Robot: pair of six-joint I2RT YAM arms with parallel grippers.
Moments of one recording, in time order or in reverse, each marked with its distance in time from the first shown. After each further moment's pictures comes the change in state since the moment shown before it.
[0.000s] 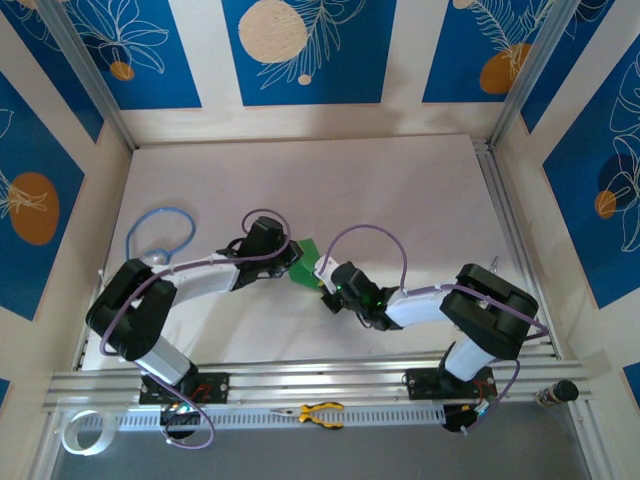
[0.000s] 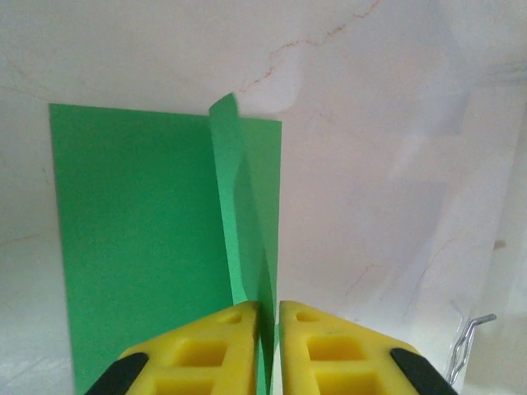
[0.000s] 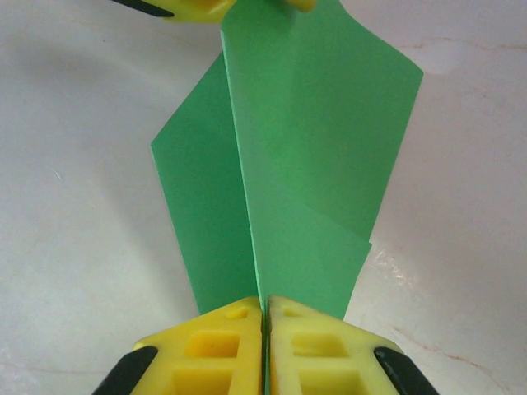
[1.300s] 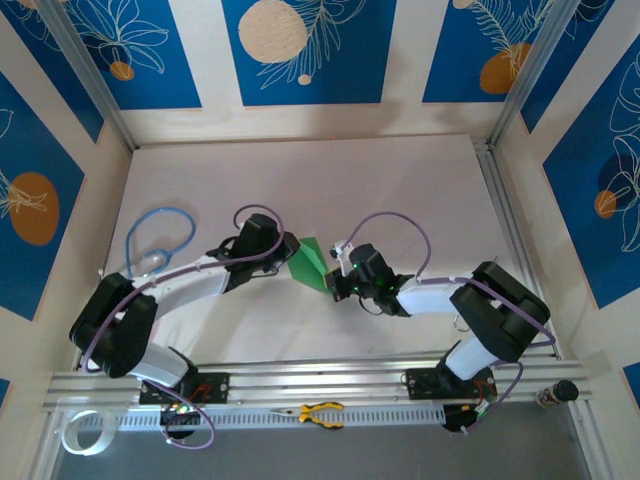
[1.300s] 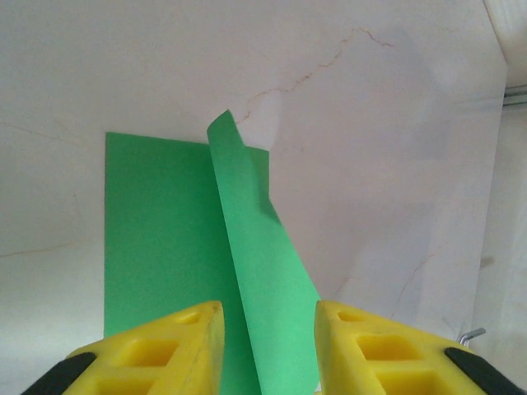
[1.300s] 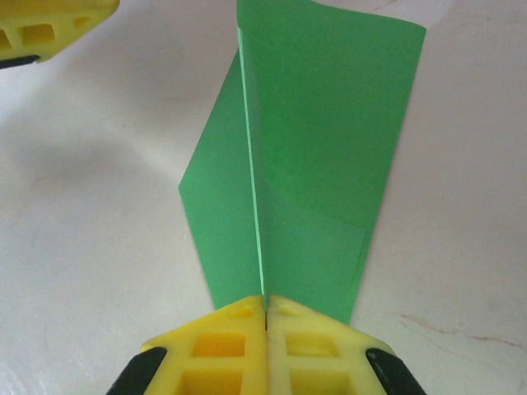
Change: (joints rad) left arm 0.000 -0.112 0.001 -0.073 -0.077 0.026; right arm -0.187 -0.042 0.000 -0.008 -0.340 0.314
